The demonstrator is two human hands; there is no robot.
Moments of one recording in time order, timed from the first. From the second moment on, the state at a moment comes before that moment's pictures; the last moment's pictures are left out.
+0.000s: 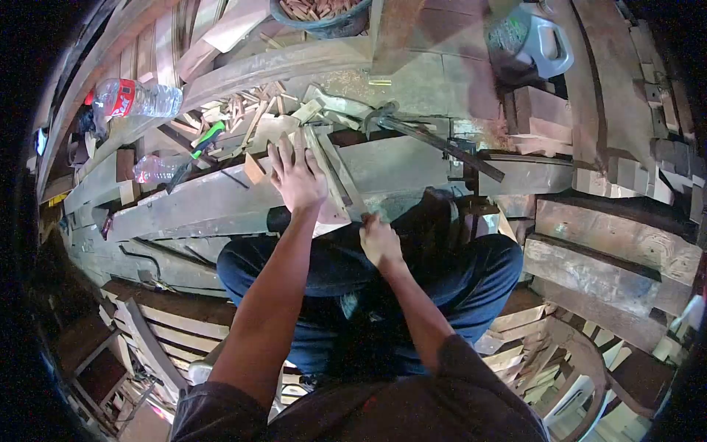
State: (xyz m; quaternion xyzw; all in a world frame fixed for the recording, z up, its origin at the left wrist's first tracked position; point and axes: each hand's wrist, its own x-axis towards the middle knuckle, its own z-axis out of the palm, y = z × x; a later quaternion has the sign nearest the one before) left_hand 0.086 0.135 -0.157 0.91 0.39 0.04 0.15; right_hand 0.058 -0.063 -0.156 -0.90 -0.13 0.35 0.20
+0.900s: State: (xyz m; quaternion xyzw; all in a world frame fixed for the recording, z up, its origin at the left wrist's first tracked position) left_hand 0.088 0.139 -0.152 0.90 0.40 0.04 0.16; right_hand 0.042 -0.085 -0.156 -0.90 -0.25 0.27 0.25
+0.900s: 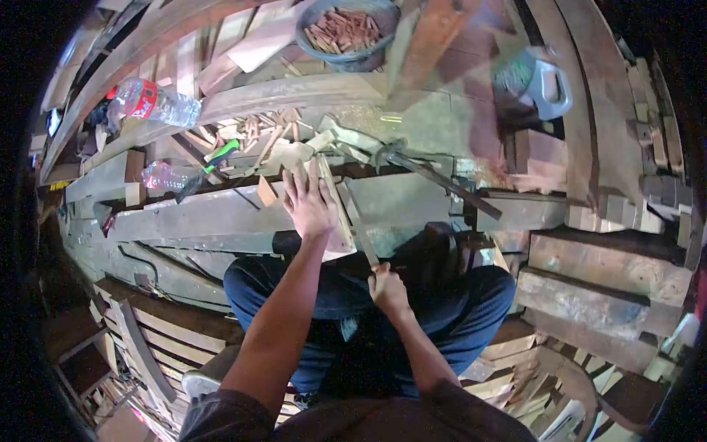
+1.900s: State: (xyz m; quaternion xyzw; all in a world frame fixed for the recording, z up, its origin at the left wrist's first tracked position) left_hand 0.088 0.138 -0.151 0.90 0.40 0.05 0.16; right_hand 0.036 -0.089 -0.128 -0.91 -0.15 0.31 0.24
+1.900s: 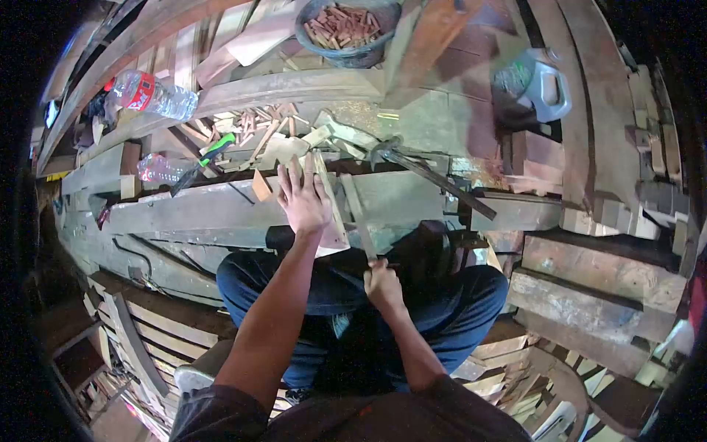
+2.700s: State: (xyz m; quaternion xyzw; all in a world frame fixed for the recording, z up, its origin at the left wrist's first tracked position) left_hand 0.087 0.137 -0.149 0.90 0.40 0.03 0.16; right_hand 0.050 -0.067 -0.152 -0.92 -0.24 0.26 0.17
